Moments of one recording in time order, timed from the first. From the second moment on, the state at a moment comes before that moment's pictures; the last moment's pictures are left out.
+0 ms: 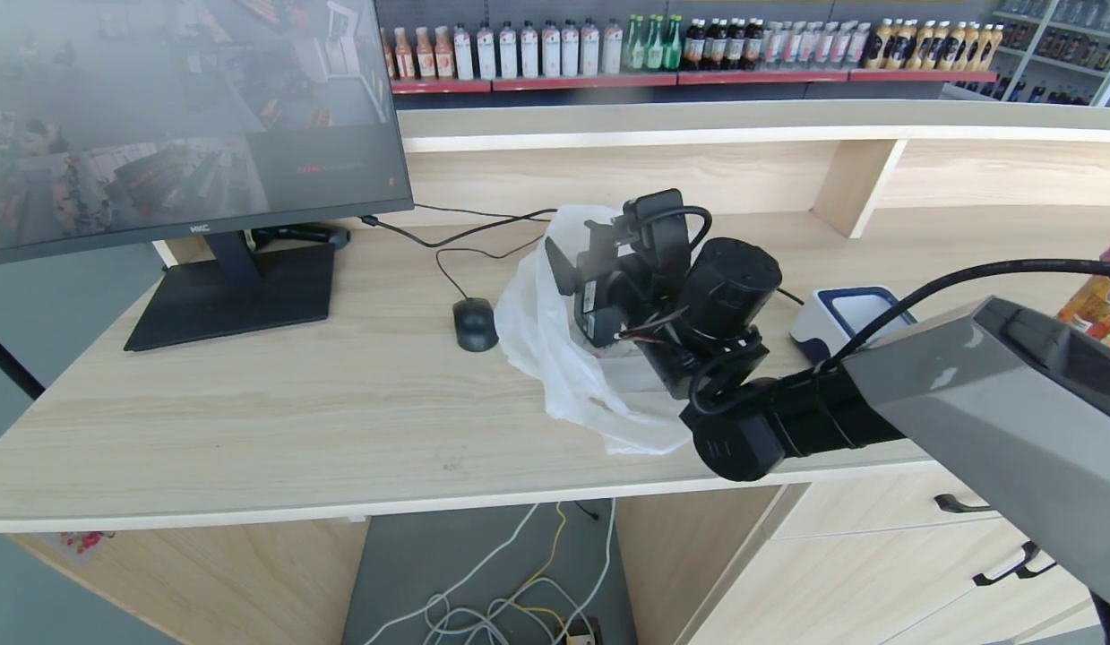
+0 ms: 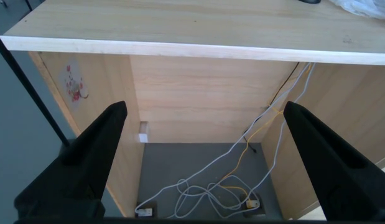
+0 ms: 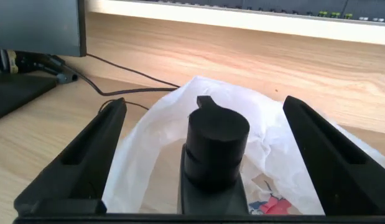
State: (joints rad) left arm 0.00 0.00 0.00 0.00 0.00 0.00; right arm 0.62 2.26 -1.43 -1.23 -0.20 -0.23
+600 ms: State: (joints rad) left arm 0.00 0.00 0.00 0.00 0.00 0.01; right arm 0.62 2.07 -1.10 -1.43 -0.20 -0.22
